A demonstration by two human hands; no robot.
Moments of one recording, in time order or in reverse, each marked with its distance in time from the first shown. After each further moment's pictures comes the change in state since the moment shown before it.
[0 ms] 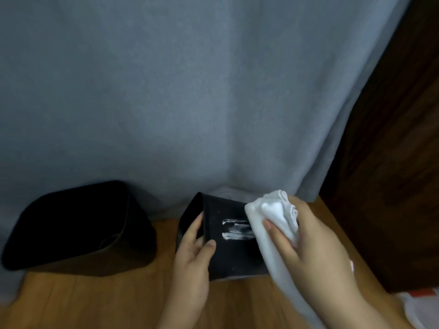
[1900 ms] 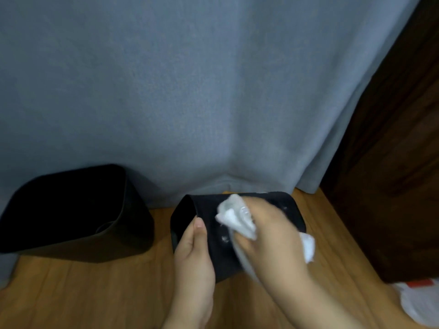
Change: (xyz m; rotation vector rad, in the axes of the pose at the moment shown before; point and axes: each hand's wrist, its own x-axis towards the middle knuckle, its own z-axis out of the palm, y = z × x) left_hand -0.004 -0.022 0.004 -0.154 0.197 -0.073; right_hand 0.004 -0.006 0.061 -0.110 -0.117 -0.111
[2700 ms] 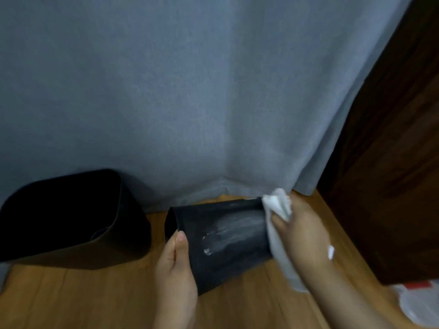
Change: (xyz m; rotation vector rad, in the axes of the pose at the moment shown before) left_hand 0.001 0.000 -0.015 0.086 0.060 0.076; right_hand 0.012 0.054 -0.016 0.093 0.134 0.296
